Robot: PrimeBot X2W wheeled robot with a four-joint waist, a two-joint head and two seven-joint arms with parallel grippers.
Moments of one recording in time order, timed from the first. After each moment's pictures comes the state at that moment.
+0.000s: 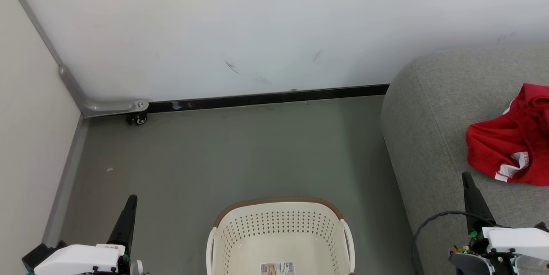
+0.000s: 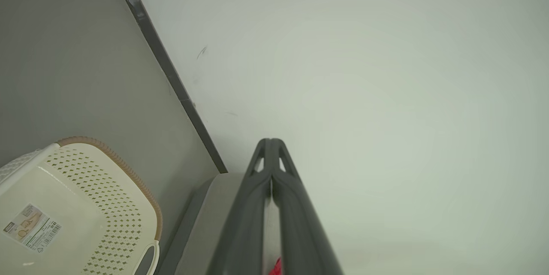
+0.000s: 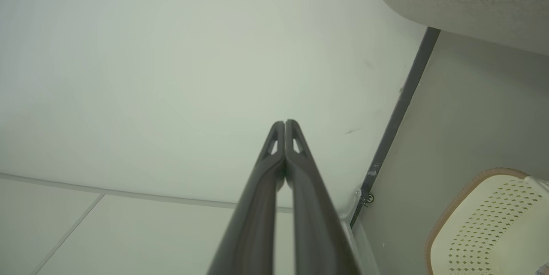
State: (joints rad) left arm -0.07 0.05 0.08 0.32 -1.43 -0.08 0.09; right arm -0.03 -0.03 -0.13 0.27 1.42 0.13 0.08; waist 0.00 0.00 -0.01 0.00
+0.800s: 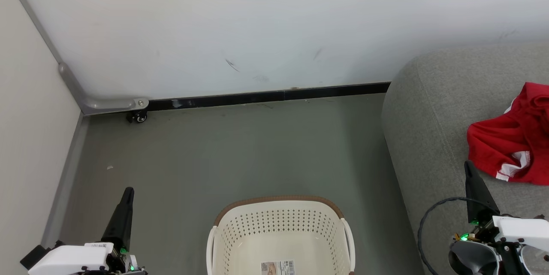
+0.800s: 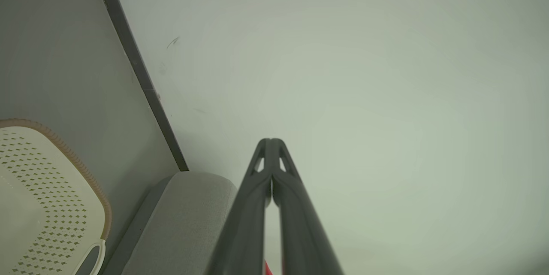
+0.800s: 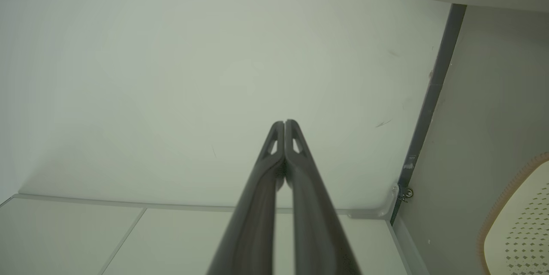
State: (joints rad) left arm -0.07 0.03 0.10 0.29 -1.60 -0.12 0.12; right arm -0.07 -0.04 -0.14 0.27 1.60 0.13 0.11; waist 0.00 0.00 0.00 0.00
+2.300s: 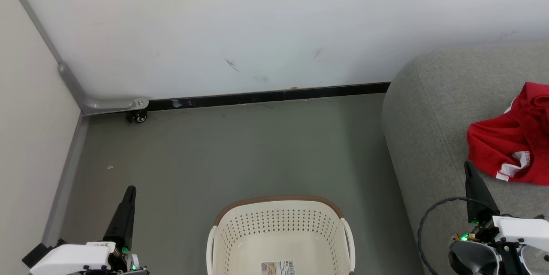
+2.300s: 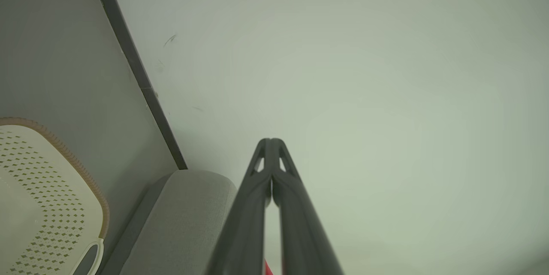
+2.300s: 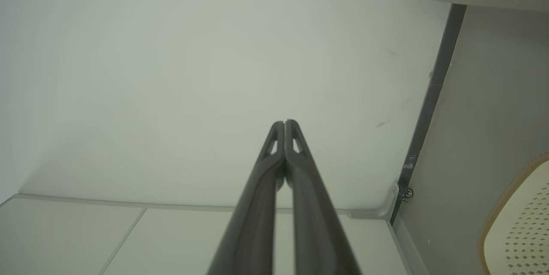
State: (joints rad) left arm -0.07 0.03 0.09 0.28 -1.60 -0.12 0.12; right arm -0.07 -0.04 -0.14 0.27 1.60 0.13 0.11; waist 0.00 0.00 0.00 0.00
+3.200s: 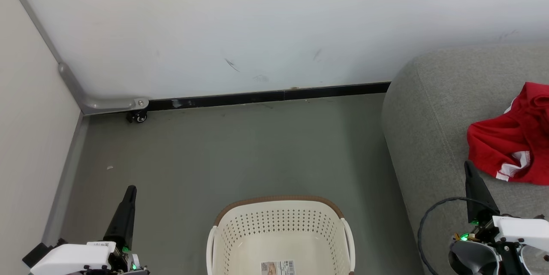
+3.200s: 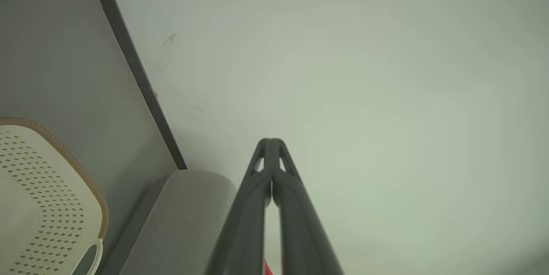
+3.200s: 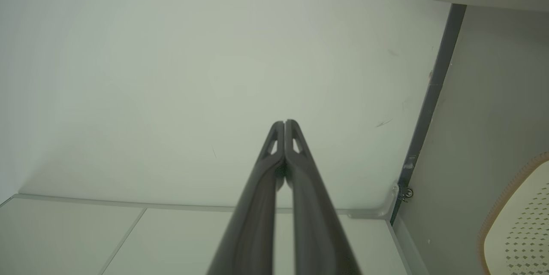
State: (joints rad) left arm -0.07 0.03 0.09 0.28 -1.60 -0.12 0.12; right arm -0.07 -0.04 -0.14 0.27 1.60 0.13 0.11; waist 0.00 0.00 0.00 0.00
